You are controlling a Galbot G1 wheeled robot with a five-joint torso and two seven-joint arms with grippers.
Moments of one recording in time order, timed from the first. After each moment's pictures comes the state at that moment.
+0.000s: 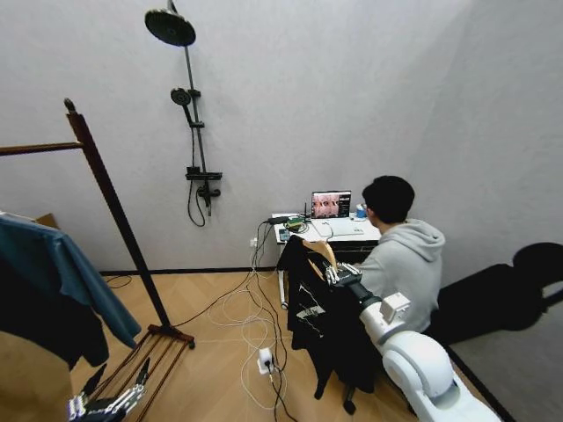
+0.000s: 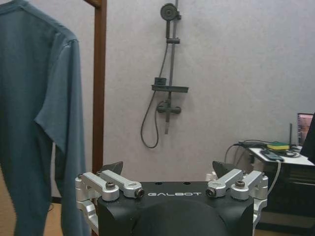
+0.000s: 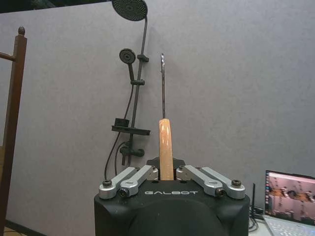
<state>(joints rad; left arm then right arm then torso) 1.94 -1.35 -0.90 -2.27 -0.51 -0.14 0.14 -1.12 1.06 0.51 2.29 0.43 -0.37 0.06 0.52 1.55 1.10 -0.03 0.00</state>
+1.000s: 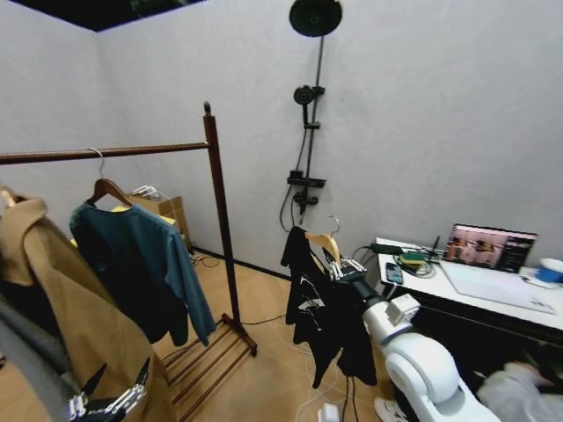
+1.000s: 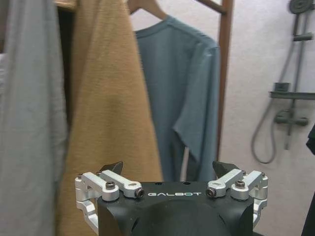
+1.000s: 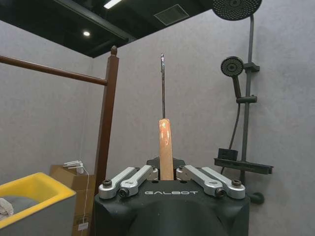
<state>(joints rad) 1.94 -1.35 -0.90 -2.27 -0.51 -0.14 0.13 -1.16 1.07 0.52 2.40 0.43 -0.37 0.15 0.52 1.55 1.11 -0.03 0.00</state>
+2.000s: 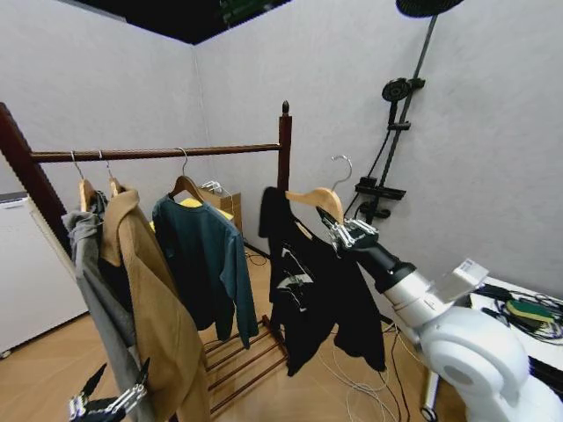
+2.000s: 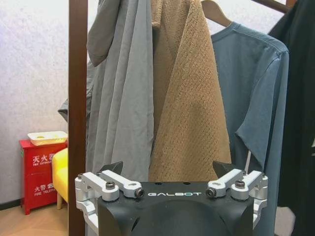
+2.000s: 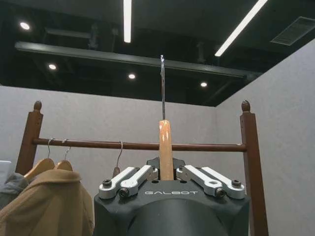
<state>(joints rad) 1.94 -1.35 -0.90 -2.27 -0.51 -0.14 0.13 -0.76 0.85 0.50 2.36 0.98 -0.37 0.02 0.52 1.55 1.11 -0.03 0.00</state>
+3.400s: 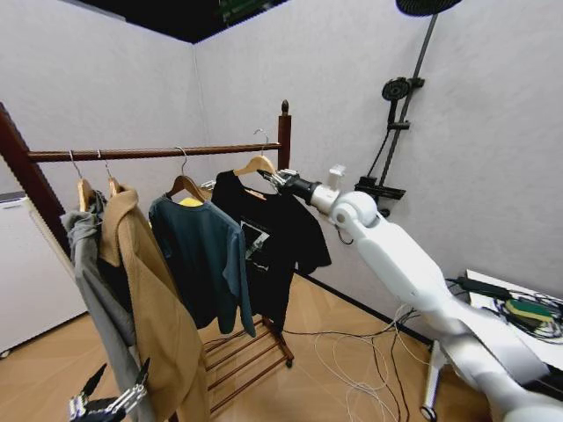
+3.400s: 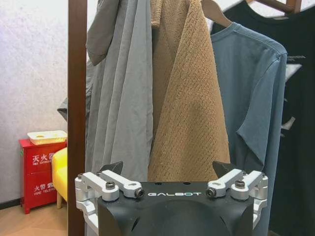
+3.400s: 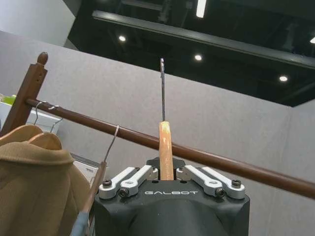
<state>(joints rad) 1.94 -1.35 -0.90 -2.27 -0.51 -0.14 0.14 0.21 1.08 -0.21 1.38 0.82 -0.20 -0.40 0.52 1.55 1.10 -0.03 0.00</state>
